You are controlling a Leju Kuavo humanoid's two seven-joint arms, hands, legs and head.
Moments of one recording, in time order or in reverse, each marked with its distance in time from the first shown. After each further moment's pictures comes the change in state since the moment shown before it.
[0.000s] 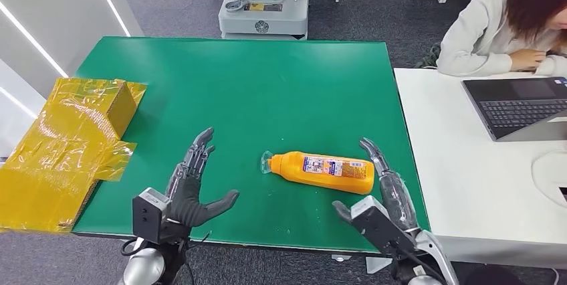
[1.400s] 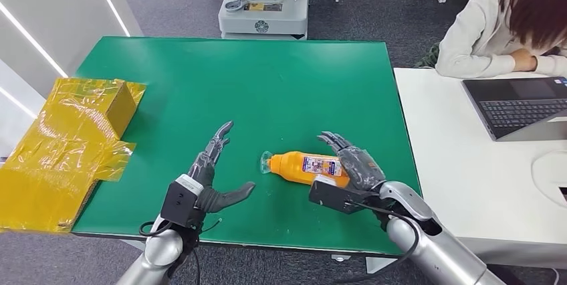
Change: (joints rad) left arm -0.132 -0.012 -0.056 0.190 -0.070 0.026 -0.018; right arm -0.425 -0.059 0.293 0.401 0.011 0.226 0.016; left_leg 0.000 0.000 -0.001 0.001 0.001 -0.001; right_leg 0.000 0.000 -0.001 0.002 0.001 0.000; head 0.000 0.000
